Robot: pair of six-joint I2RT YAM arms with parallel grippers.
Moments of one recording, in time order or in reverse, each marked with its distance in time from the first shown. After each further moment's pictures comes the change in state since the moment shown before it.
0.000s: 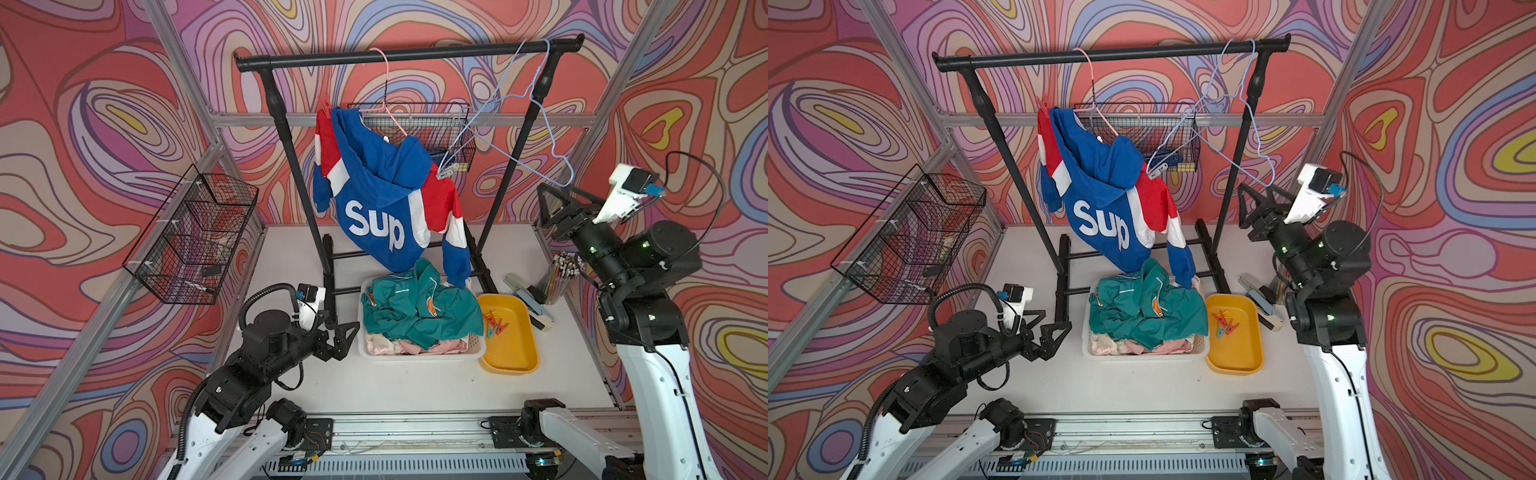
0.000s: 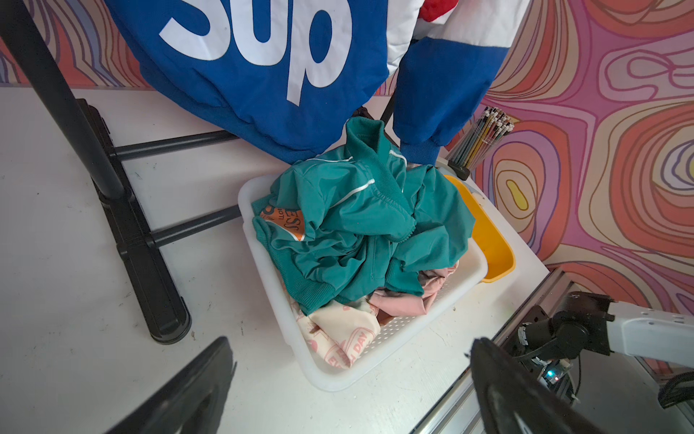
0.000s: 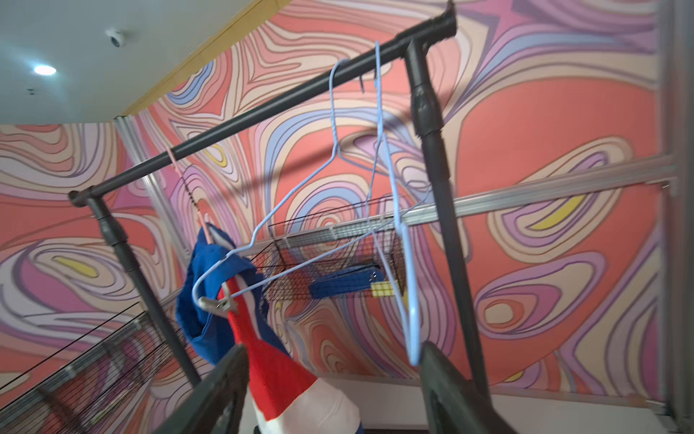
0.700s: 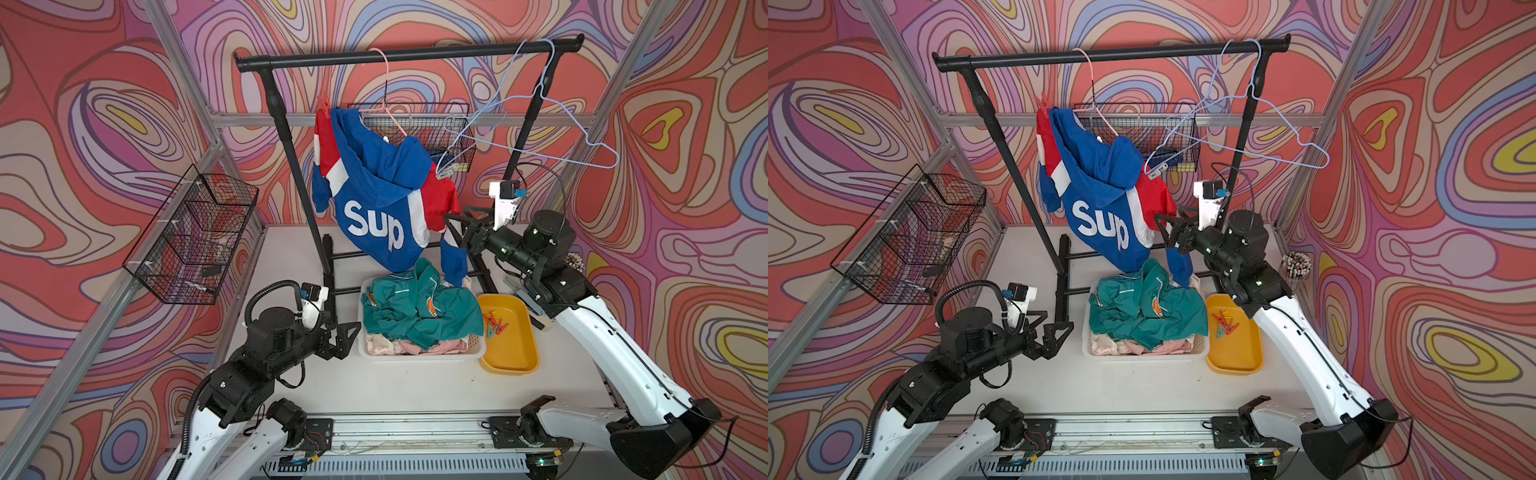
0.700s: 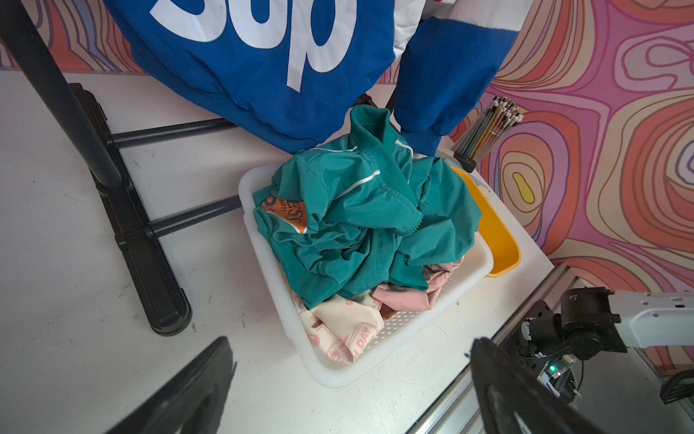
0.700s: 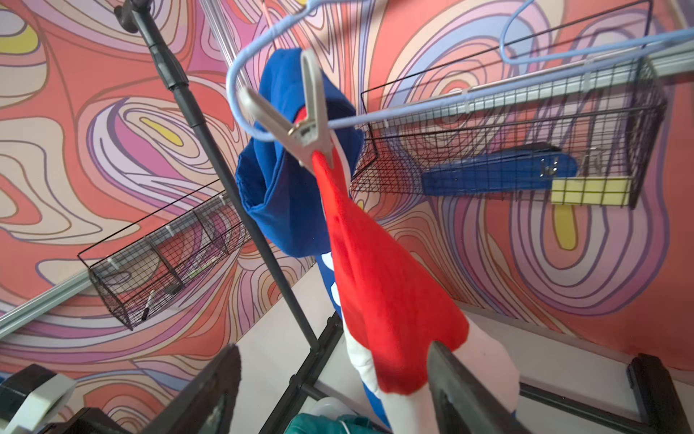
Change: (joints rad) left arm 0.000 0.043 0.000 -0.006 -0.001 0.005; right arm 0.361 0.215 -0.095 0.143 0.025 -0.091
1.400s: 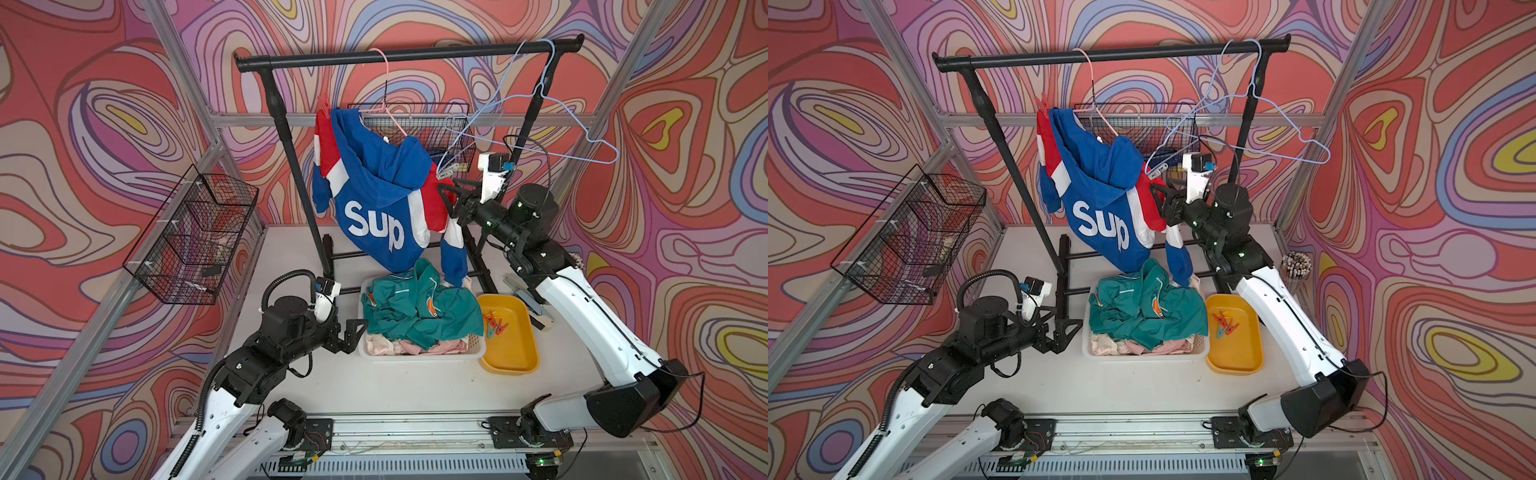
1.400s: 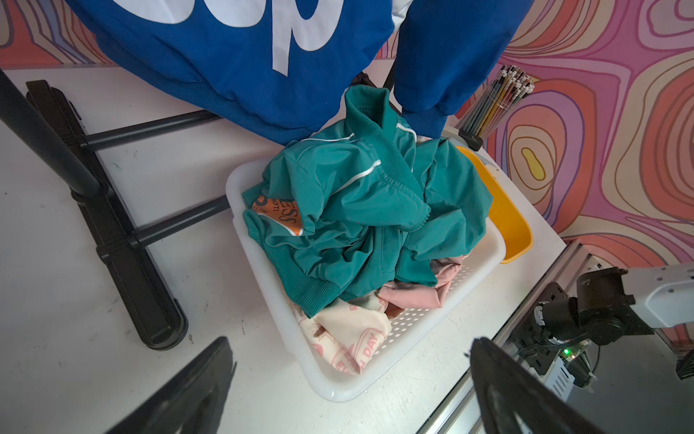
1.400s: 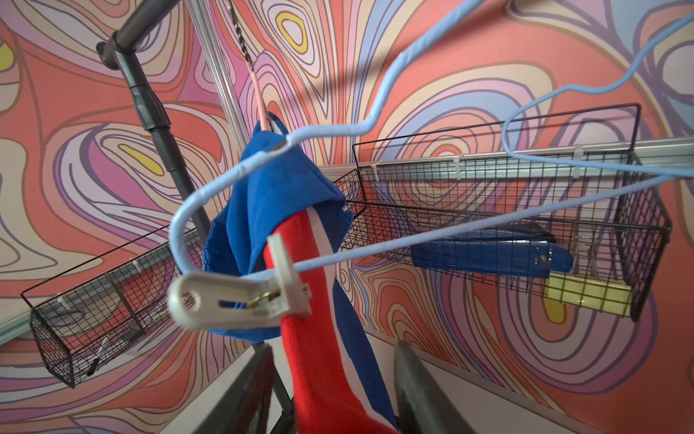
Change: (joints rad) left arm 0.000 0.106 0.000 0.048 0.035 0.068; right arm 0.012 0.223 0.235 0.053 0.028 -0.062
